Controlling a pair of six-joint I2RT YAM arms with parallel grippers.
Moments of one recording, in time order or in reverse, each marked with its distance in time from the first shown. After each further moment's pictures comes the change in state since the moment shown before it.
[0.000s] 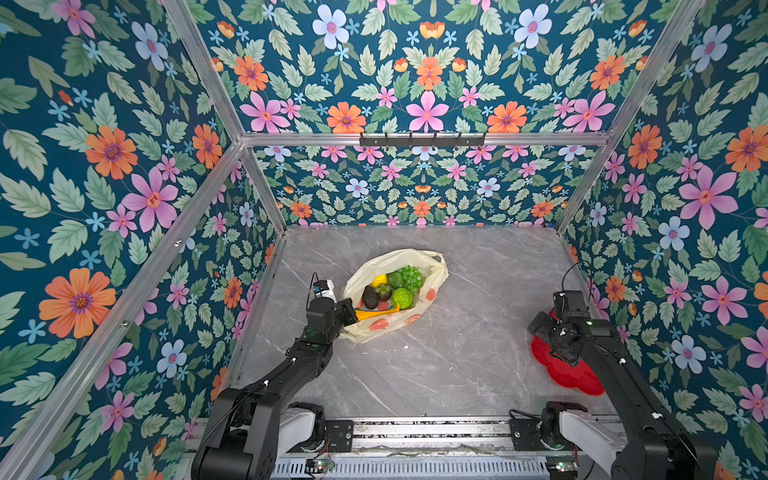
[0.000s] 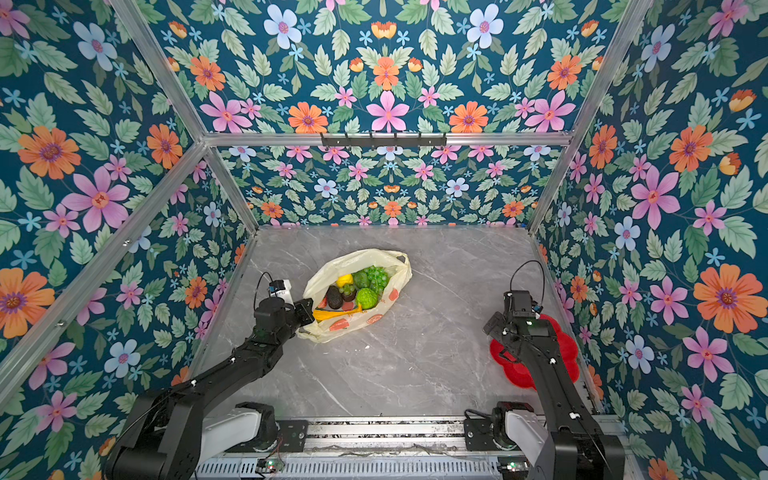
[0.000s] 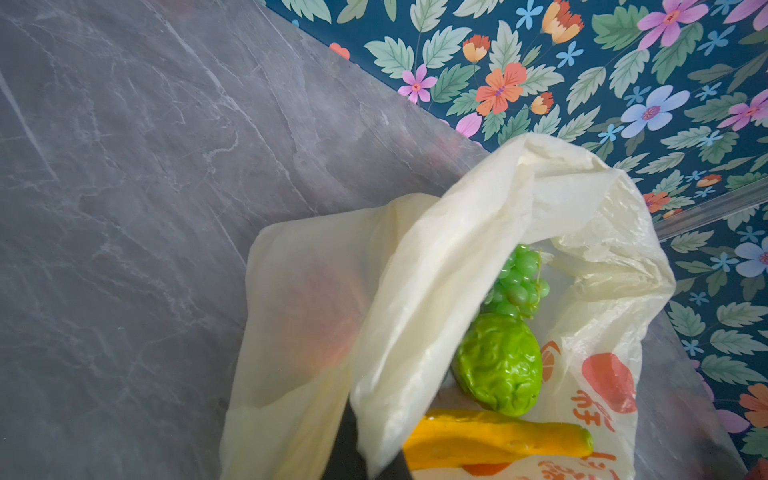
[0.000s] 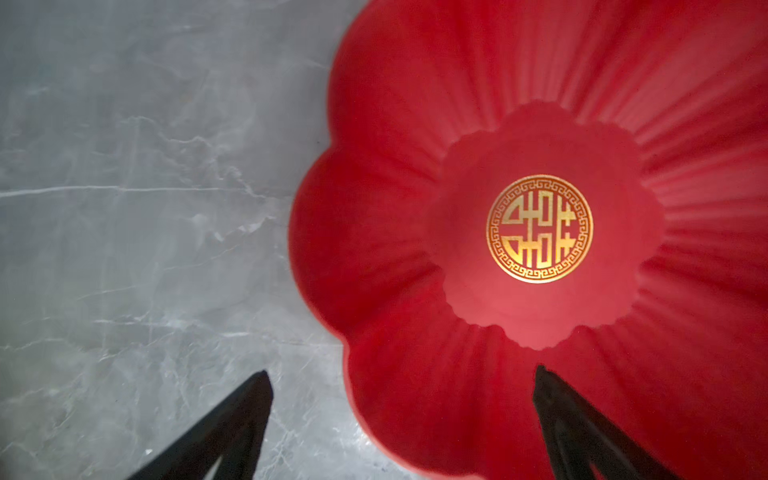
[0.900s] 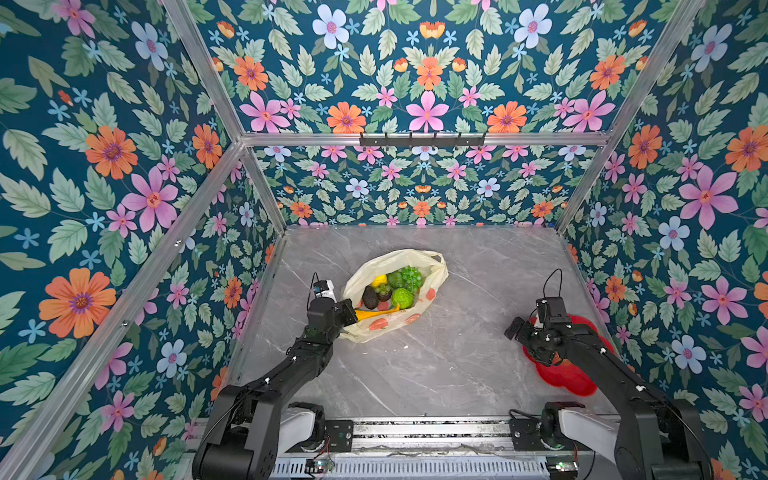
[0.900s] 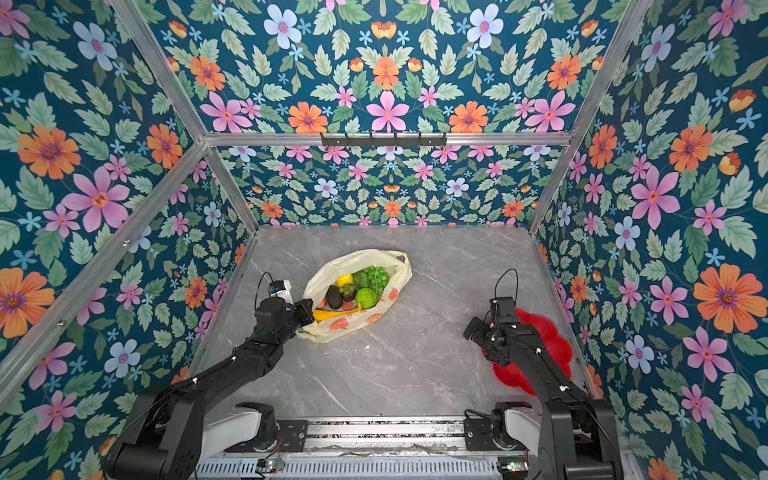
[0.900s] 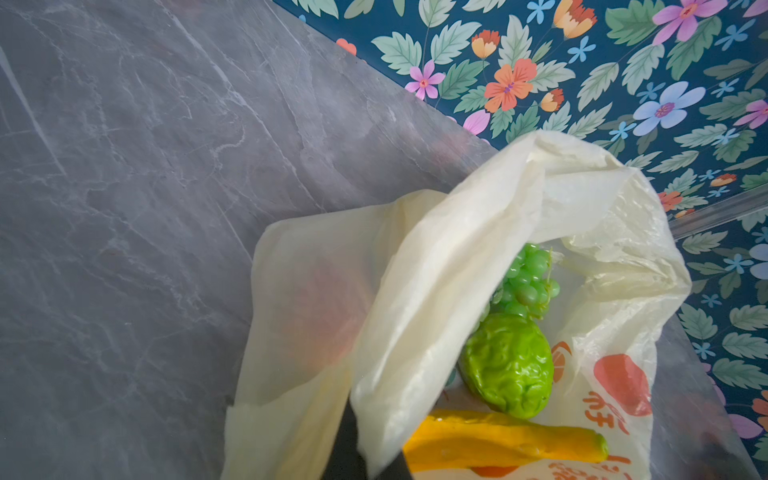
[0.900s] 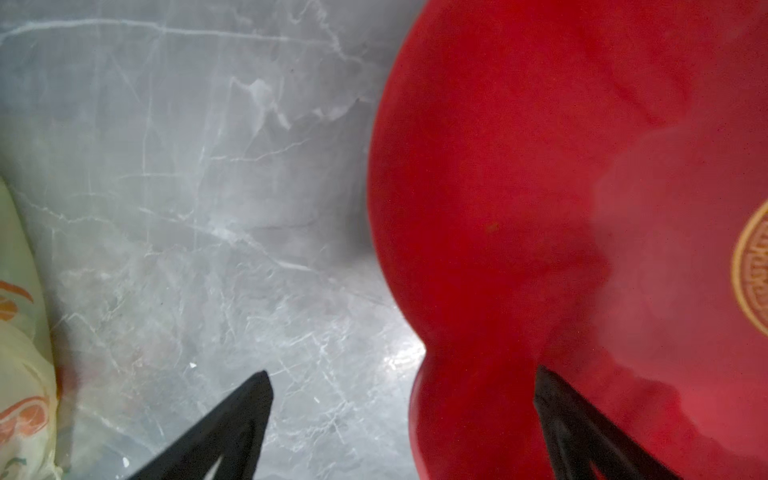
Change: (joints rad) left arm 0.000 0.011 0.000 0.001 -0.009 0.000; right arm 0.143 0.126 -0.103 0.237 -0.233 -0.003
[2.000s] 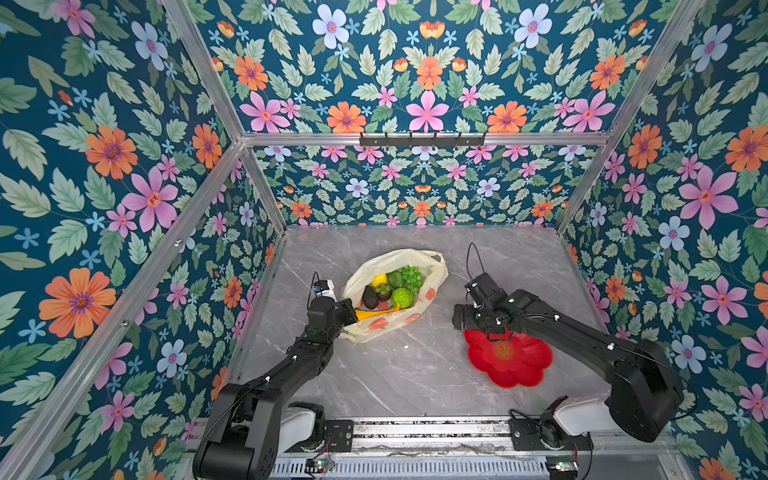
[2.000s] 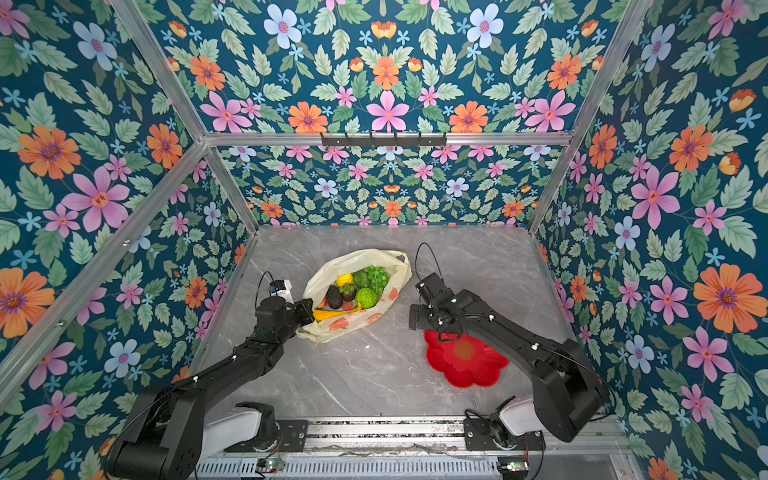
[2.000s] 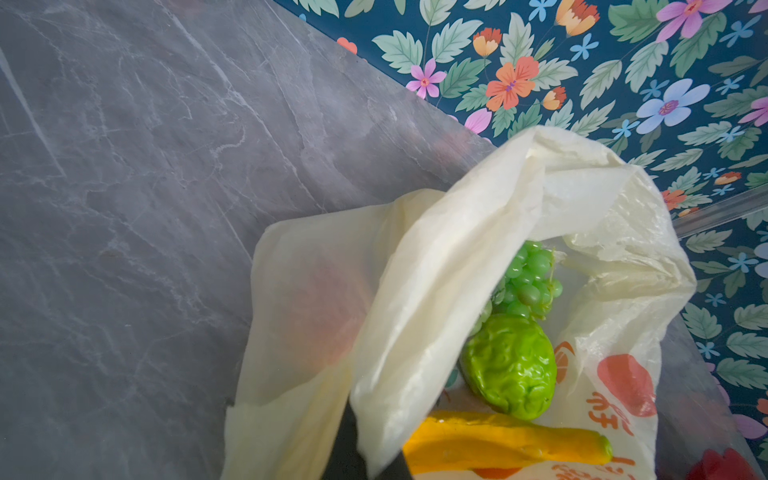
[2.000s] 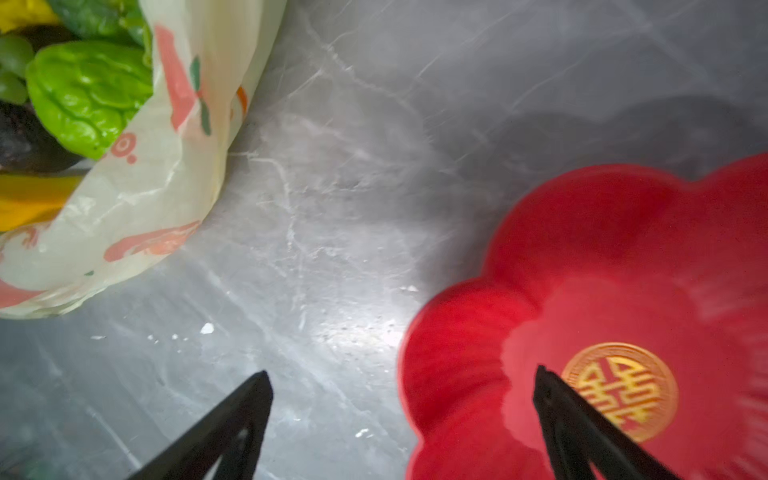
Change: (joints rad) left arm 0.000 0.014 0.006 0.000 -0.001 0.004; right arm 0.518 0.237 0.427 -0.149 0.219 -0.043
